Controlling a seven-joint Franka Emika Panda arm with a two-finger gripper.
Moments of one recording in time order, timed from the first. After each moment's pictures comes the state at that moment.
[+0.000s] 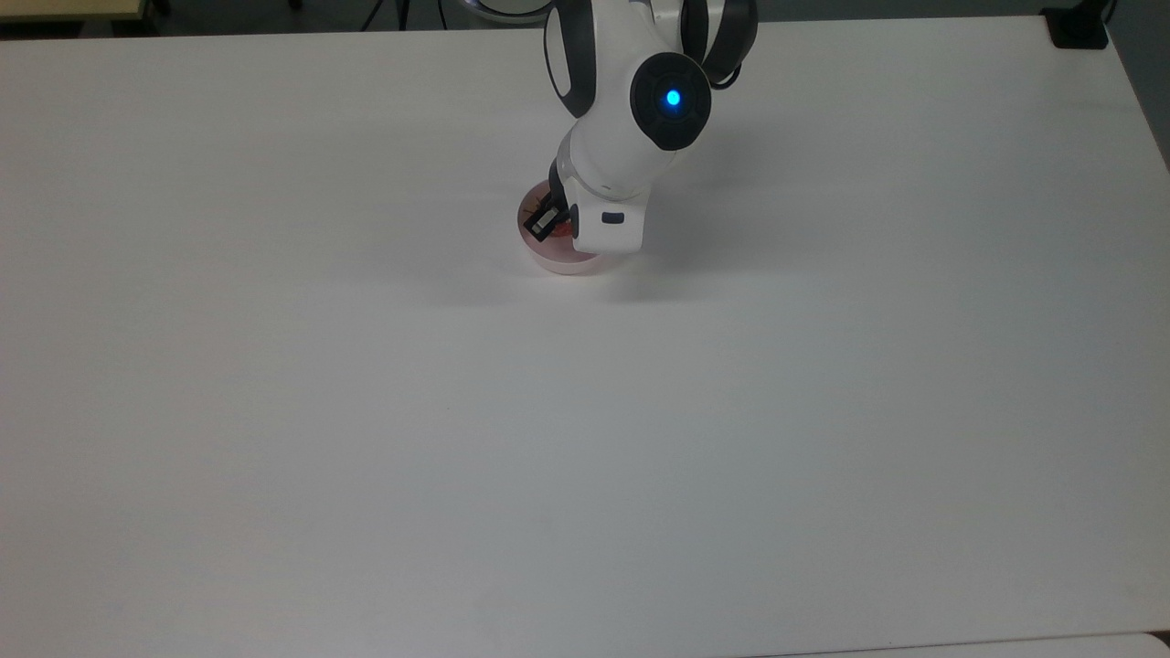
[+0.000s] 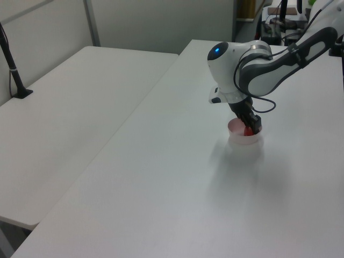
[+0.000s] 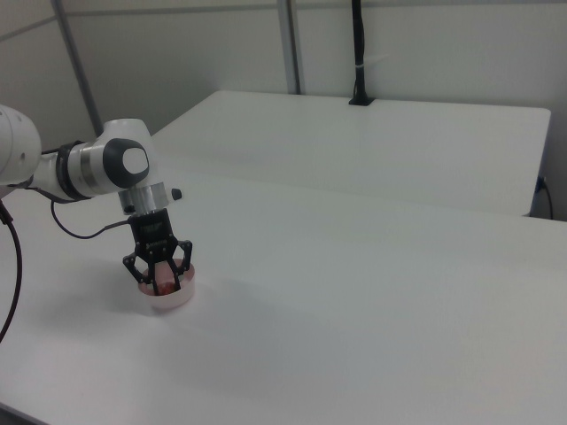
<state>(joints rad) 0.35 0.36 -0.12 -1.84 -0.19 1.84 -0.58</state>
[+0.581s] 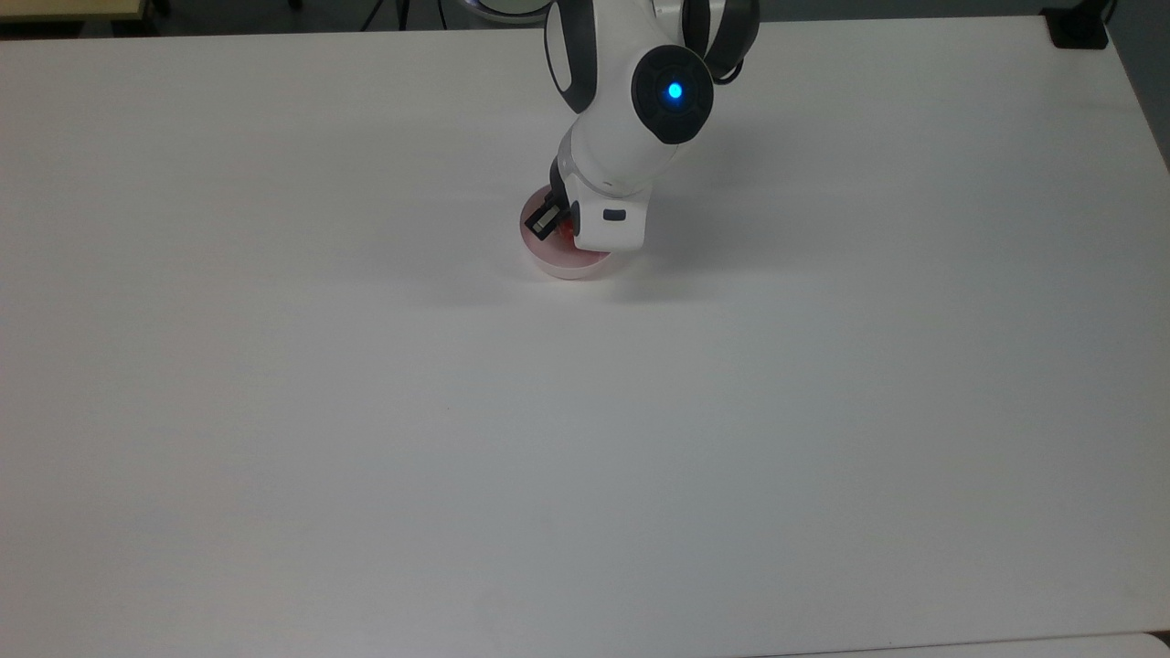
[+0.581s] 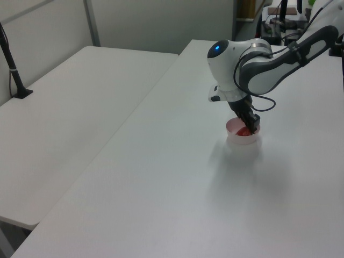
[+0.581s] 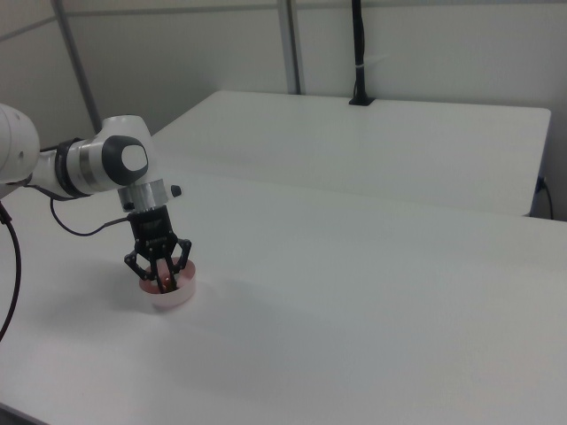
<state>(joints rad) 0.36 0.35 -0.12 -1.84 -0.19 1.84 -0.58</state>
